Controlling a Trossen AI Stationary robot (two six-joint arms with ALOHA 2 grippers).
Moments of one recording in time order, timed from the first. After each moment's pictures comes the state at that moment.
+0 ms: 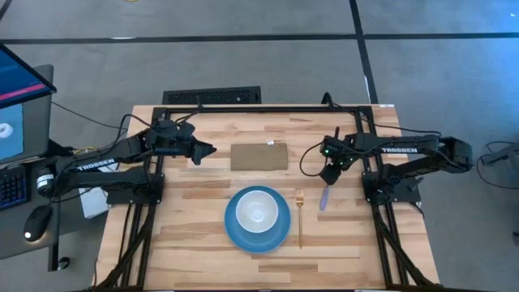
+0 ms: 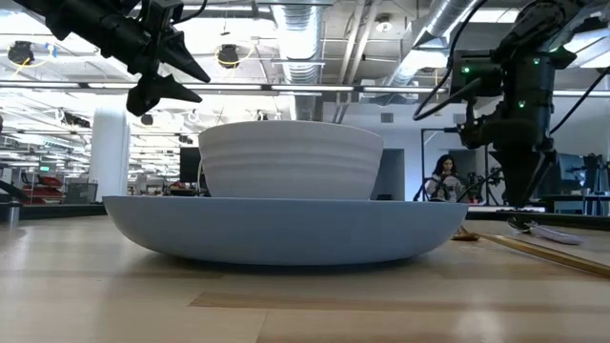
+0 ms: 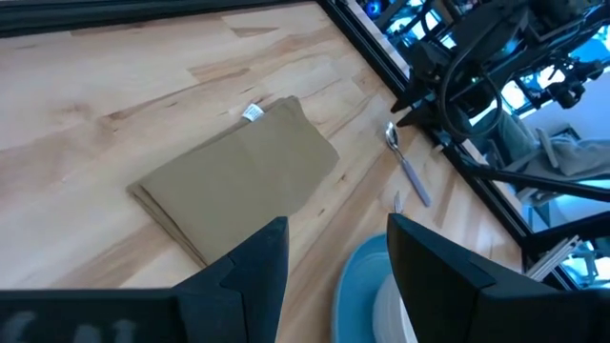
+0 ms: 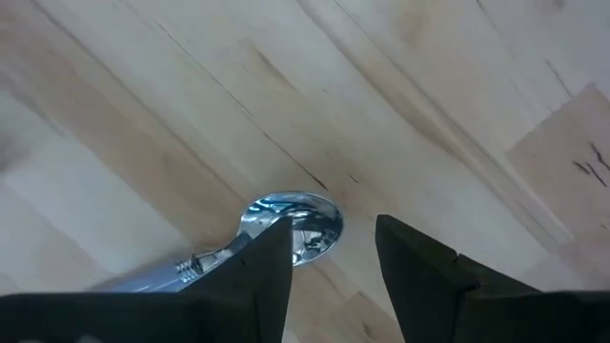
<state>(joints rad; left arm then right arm) 0.41 0.75 0.58 -0.27 0.14 -0.66 -0.34 1.20 0.60 -0.83 -0.03 0.39</state>
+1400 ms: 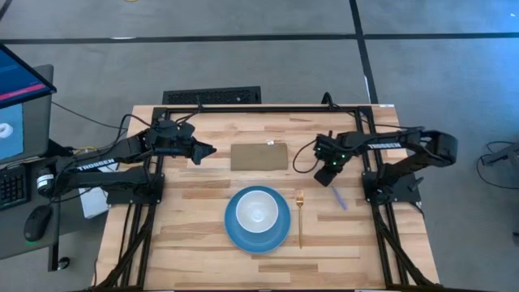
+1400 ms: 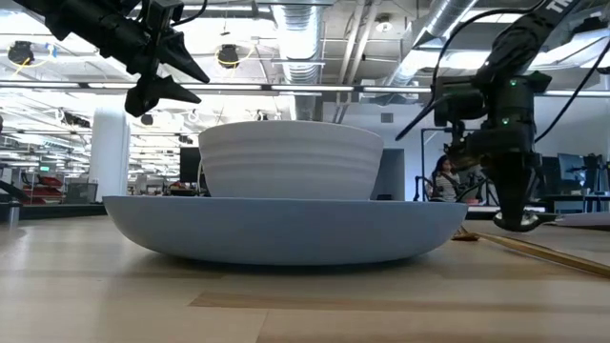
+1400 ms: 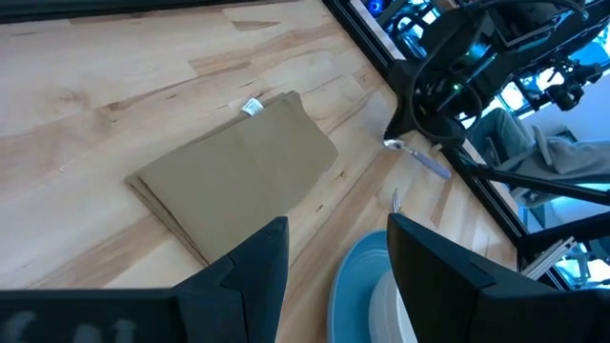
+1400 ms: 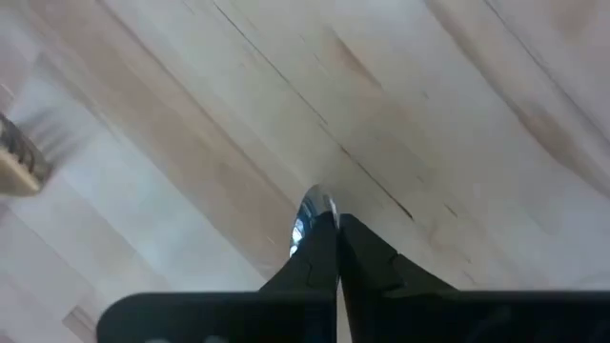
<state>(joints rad) 0.41 0.76 0.58 -0.28 0.15 -0.68 -0.39 1.39 0.60 -0.71 -0.23 0.31</state>
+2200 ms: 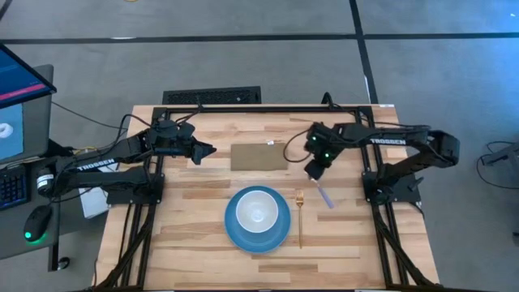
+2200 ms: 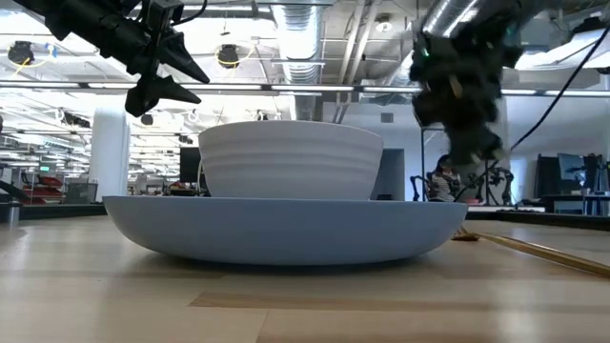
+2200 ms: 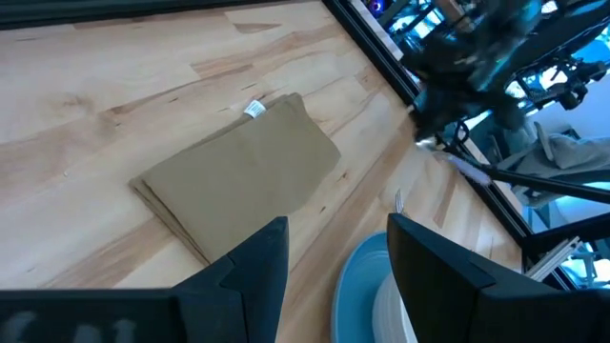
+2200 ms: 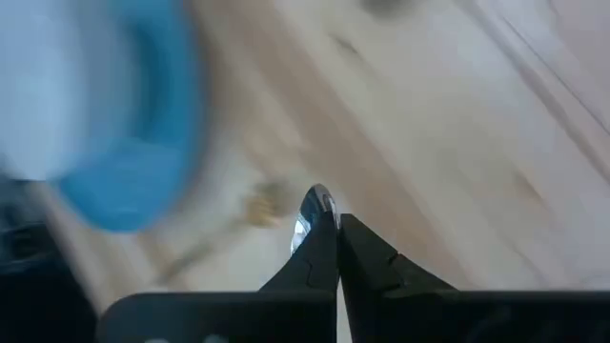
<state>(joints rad) 0.41 0.76 0.58 -0.28 0.14 -0.67 -0.37 1.35 0.81 -0.72 -0.44 0.35</state>
